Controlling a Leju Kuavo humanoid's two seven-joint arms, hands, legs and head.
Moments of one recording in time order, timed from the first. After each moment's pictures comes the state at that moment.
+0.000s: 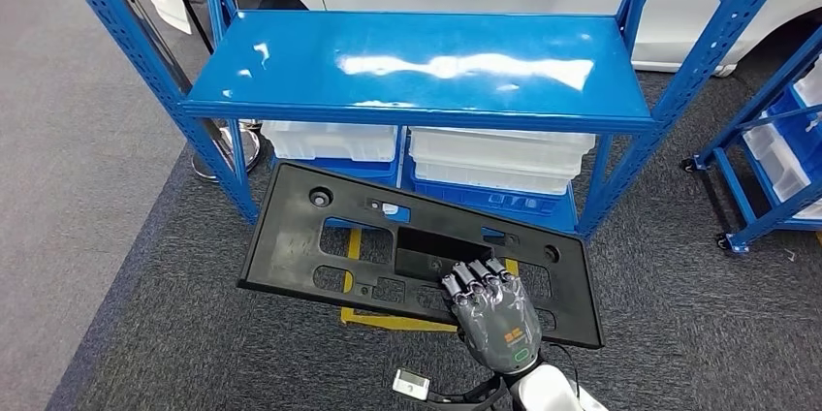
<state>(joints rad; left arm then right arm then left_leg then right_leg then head) -0.08 -0.21 0.85 -0.21 -1.24 0.31 -0.37 -0.14 -0.22 0.71 -1.65 1.45 -0.57 0.14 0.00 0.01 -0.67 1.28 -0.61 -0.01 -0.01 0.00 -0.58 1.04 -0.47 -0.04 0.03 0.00</state>
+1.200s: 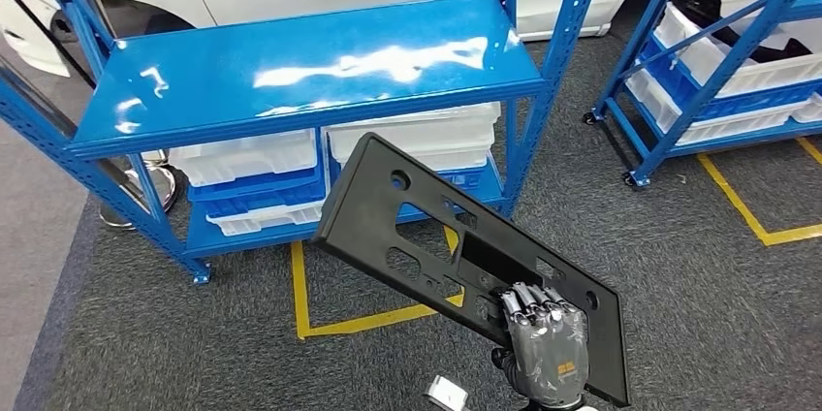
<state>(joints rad) -0.07 -0.21 0.86 -0.21 -1.22 0.32 -0.36 0.11 -0.17 0.50 -1.77 1.38 -0.68 0.11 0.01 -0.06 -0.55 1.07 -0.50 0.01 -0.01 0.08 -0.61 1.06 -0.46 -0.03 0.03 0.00</state>
